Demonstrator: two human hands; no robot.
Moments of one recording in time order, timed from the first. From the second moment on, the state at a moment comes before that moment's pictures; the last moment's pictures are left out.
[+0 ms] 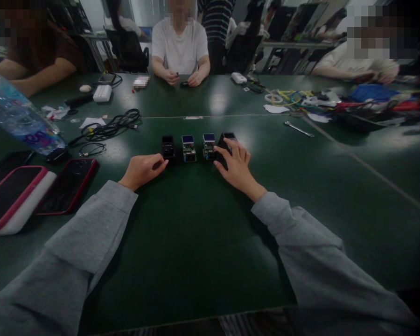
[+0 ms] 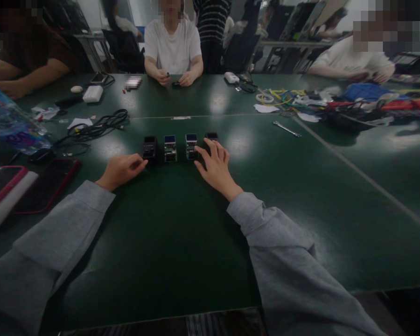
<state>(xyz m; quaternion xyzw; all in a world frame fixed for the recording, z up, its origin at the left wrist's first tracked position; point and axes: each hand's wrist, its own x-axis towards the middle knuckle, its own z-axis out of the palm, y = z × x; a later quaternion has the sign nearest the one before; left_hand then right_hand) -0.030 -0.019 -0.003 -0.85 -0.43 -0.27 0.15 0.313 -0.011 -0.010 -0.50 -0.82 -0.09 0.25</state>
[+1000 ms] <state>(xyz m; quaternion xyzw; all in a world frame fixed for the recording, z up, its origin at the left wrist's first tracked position) -0.031 -0.019 -0.003 -0.83 -0.44 -0.29 0.17 0.334 0.019 -0.028 -0.53 -0.69 0.06 0.48</state>
